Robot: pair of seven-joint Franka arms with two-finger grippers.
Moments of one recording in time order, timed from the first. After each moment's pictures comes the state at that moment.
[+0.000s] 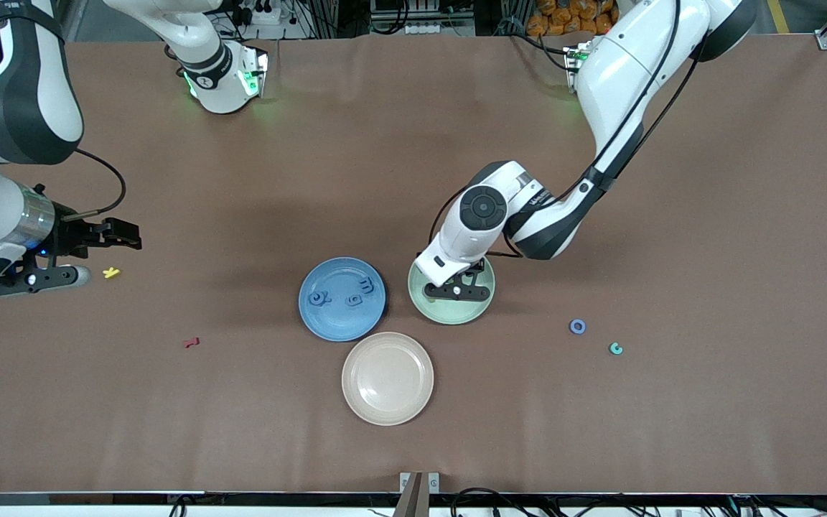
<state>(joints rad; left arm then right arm) -0.31 0.77 -0.48 -1.54 0.27 2.30 -0.78 -0.01 0.20 0.04 -1.62 0.00 1.68 -0.12</state>
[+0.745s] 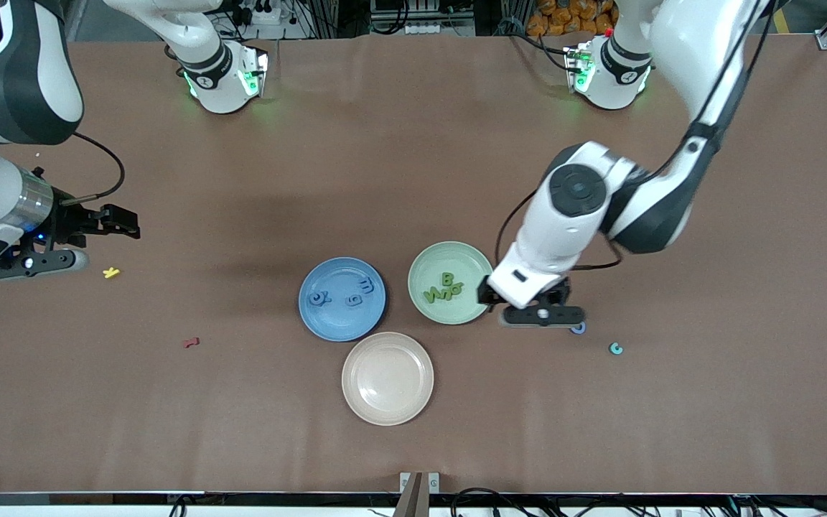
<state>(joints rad) -0.14 0.55 -0.45 -1.48 0.34 2.15 -0.67 -0.01 0.13 0.04 -1.70 0.00 1.71 -0.12</state>
